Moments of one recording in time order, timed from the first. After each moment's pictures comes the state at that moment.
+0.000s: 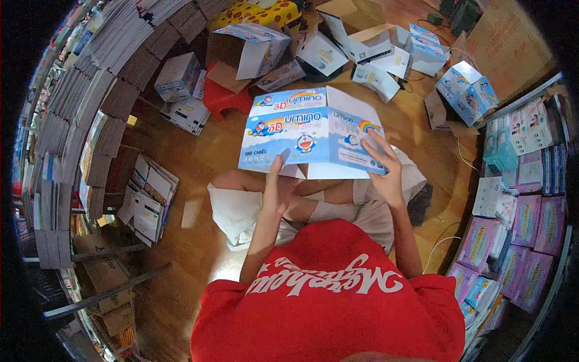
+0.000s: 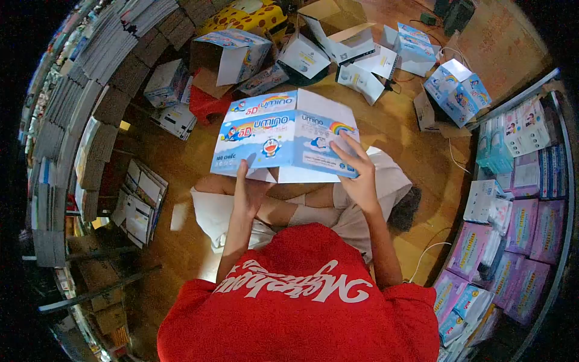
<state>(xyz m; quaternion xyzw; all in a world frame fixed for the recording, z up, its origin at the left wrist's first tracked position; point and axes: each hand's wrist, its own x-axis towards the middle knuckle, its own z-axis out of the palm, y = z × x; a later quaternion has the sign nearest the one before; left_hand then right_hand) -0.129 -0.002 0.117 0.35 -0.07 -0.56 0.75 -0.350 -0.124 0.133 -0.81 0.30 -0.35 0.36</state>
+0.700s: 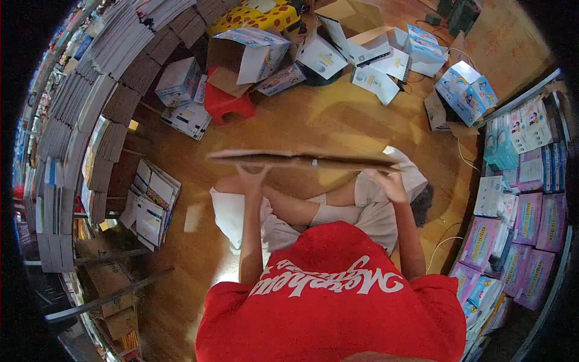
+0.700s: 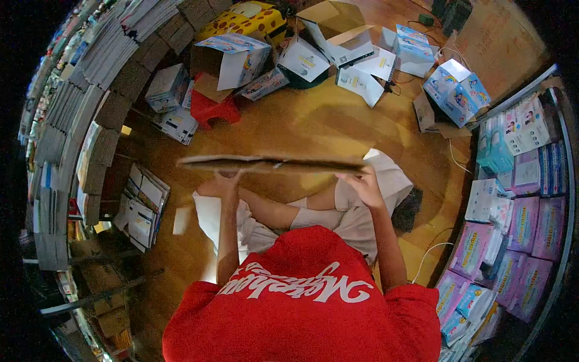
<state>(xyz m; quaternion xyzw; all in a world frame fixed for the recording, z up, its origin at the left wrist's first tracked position) -0.038 0.010 0.013 0.73 -0.28 -0.19 0.60 -0.372 -0.128 0.076 -0.60 0.32 -0.33 0.66</state>
